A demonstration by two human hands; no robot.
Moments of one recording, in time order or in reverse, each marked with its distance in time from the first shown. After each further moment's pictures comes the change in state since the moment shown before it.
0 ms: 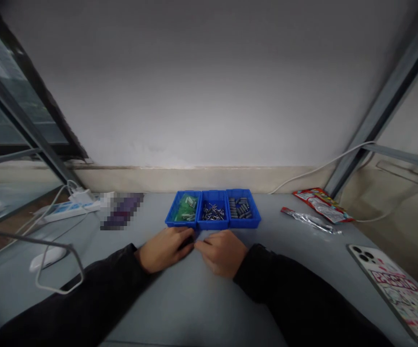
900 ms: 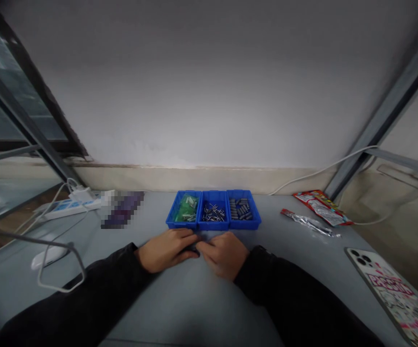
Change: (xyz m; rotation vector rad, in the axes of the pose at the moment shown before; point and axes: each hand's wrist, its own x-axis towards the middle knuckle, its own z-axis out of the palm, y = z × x) left_hand -0.001 -0.003 -0.006 -0.048 -0.024 0.234; right_hand -0.002 -0.001 -0.004 0.066 -0.037 0.102
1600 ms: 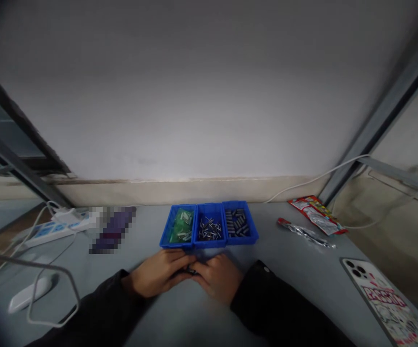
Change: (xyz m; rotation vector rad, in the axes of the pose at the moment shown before) left_hand -0.004 -0.021 0.003 -0.069 0.035 0.069; right_hand 0.001 -0.007 0.028 0.107 -0.234 0.321
